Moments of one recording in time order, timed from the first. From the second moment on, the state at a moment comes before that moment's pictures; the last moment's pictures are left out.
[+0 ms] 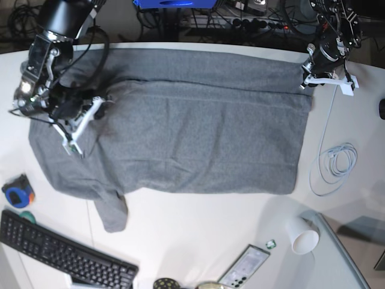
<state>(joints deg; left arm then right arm) 23.1 -7.6 -30.2 86.3 -39.1 0.8 38.9 -1.7 -5.9 27.0 85.4 8.3 40.1 -67.6</state>
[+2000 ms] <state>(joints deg) 0.3 -10.3 -11.8 74.4 -16.2 0.7 36.6 23.8 20.5 15.4 33.9 7.8 40.1 -26.5</state>
